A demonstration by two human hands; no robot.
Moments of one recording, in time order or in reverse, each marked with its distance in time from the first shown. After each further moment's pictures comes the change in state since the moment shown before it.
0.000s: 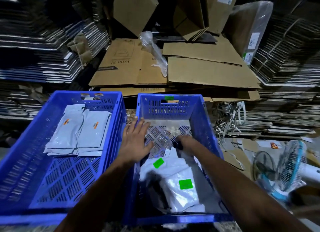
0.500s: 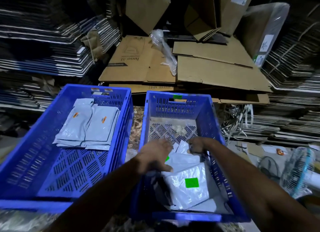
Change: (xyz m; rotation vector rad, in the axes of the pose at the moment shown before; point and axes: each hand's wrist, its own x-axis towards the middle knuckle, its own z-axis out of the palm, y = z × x) left_hand 0.000 0.037 0.031 0.200 -0.354 0.470; right_hand -0.008 0.005 -0.025 -0.197 -0.241 -0.110
